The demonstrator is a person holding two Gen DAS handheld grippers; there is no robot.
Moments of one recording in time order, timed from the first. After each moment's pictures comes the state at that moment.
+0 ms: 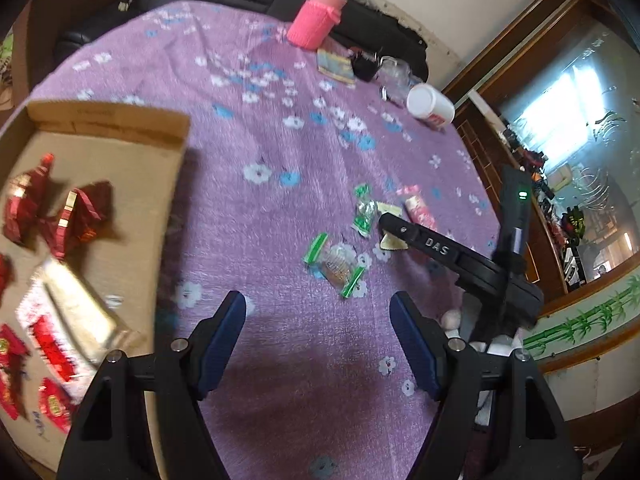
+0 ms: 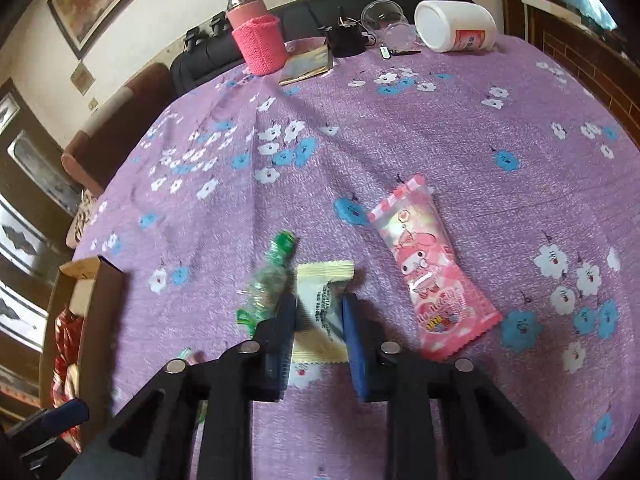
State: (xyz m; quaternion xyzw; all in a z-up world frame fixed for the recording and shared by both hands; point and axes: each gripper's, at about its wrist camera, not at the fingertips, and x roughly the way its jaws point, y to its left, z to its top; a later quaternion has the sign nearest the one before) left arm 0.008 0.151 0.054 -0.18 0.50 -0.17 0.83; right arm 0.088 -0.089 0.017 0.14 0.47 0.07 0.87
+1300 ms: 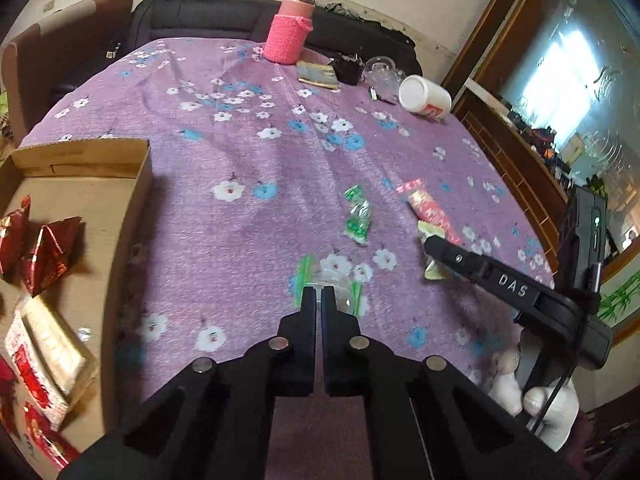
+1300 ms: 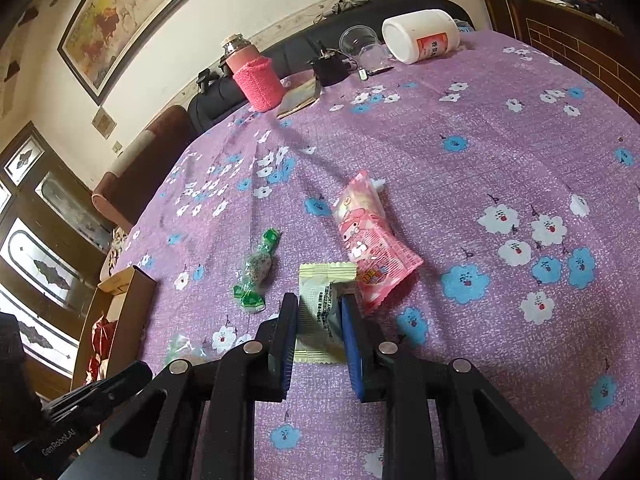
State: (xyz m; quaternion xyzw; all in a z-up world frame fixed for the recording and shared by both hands) left arm 0.002 0.108 0.042 -0.09 0.46 -0.16 0.87; right arm 0.041 -0.130 0.018 0.21 0.41 0.09 0.88
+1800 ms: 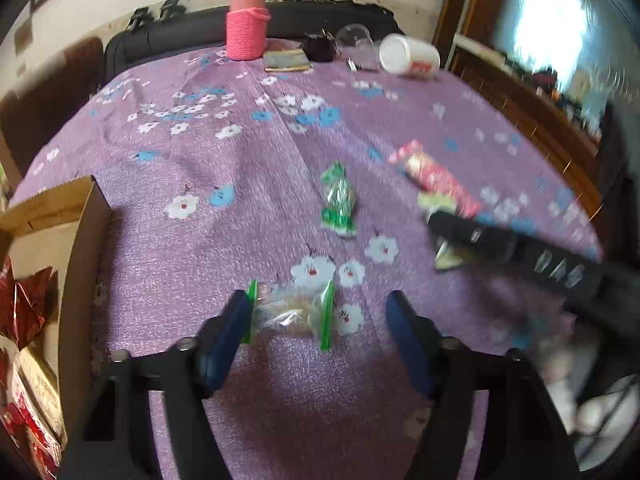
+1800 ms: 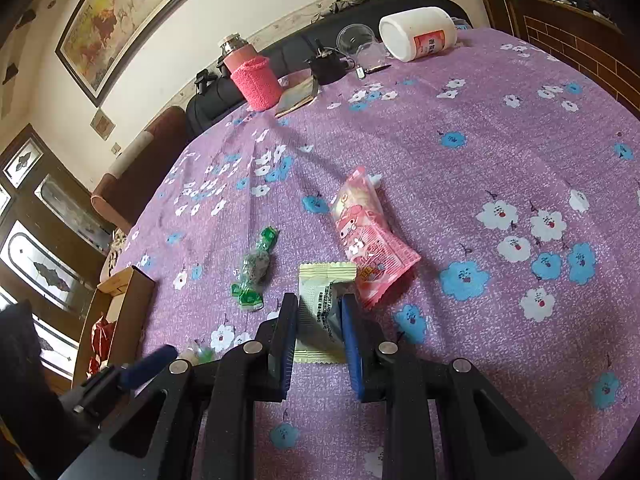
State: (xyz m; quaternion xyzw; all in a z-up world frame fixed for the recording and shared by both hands) left arm 0.018 0.050 0.017 0.03 0.45 -0.14 0.88; right arm 0.040 -0.133 0.018 0.22 0.41 0.09 0.88
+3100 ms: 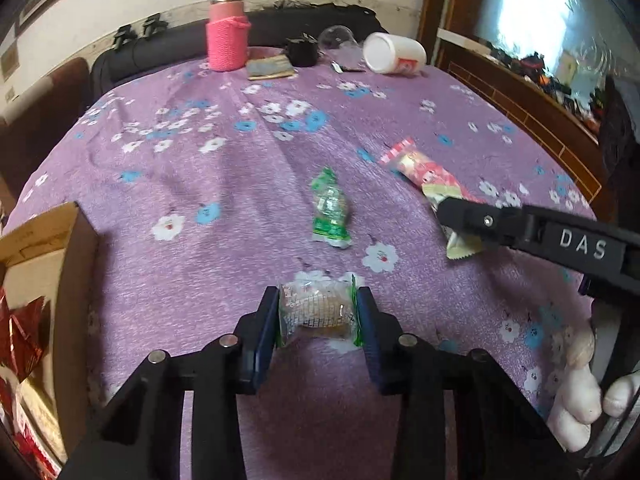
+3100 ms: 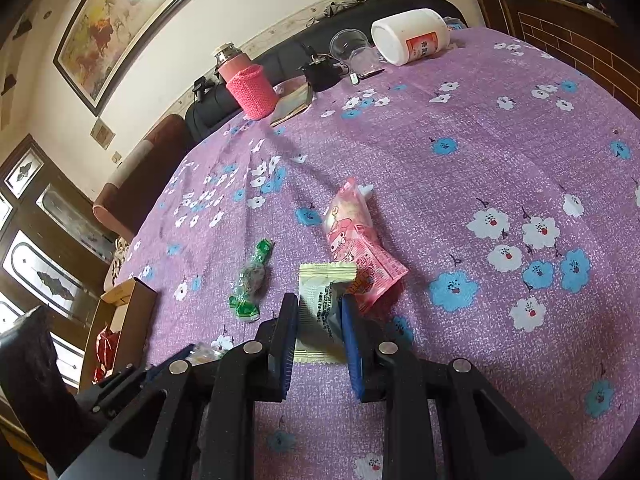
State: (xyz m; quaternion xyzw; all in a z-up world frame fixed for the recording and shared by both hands) left arm 0.024 0.054 0.017 0.04 0.43 -0.17 0.88; right arm 0.043 -0.142 0.019 0.23 0.41 0.09 0.88
